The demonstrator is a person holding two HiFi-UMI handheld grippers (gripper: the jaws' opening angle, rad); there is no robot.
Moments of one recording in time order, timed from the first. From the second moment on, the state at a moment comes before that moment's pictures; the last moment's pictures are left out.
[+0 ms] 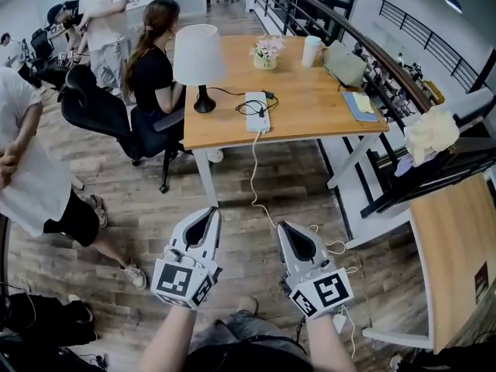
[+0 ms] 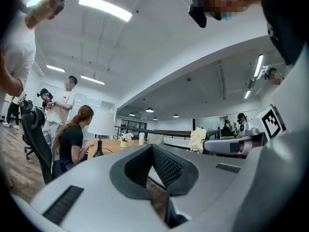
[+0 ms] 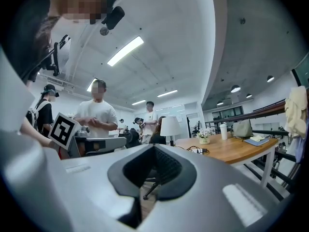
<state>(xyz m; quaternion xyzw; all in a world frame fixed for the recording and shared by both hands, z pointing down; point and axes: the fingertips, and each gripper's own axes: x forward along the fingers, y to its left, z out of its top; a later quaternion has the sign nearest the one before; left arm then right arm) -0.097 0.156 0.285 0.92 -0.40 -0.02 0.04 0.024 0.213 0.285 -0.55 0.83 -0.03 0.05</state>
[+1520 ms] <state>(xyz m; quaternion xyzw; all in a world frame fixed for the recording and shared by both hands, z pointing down) -0.017 -0.024 0.313 0.92 -0.38 0.01 0.06 0.099 0.037 0.318 -0.56 0.83 -0.07 0.03</state>
